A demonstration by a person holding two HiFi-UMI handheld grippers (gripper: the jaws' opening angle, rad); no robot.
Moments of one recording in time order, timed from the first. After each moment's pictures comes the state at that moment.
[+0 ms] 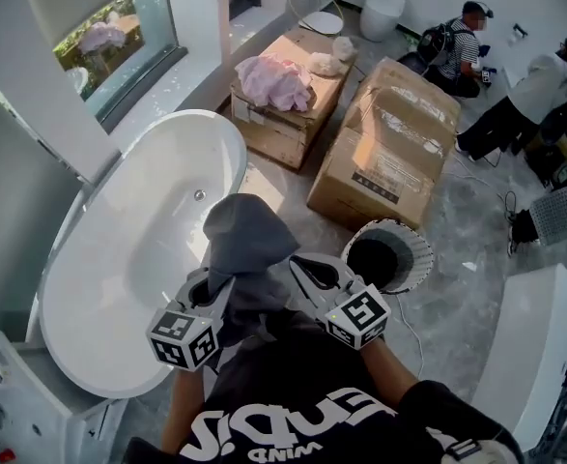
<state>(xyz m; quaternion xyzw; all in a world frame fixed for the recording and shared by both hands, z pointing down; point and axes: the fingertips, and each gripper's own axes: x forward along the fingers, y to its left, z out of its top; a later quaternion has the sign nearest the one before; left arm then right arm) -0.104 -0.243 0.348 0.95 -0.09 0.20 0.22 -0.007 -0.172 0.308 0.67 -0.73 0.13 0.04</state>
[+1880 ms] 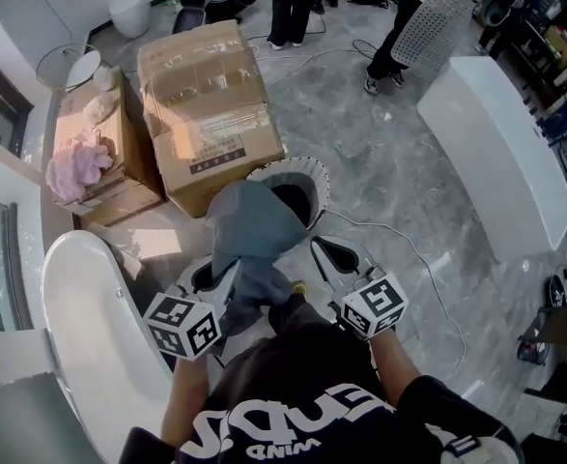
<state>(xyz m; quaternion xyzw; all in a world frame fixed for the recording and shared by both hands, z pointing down) 0.151 0.015 0.339 0.90 0.31 0.28 0.12 0.163 0.164 0.324 0.93 -0.34 0.12 -0.04</state>
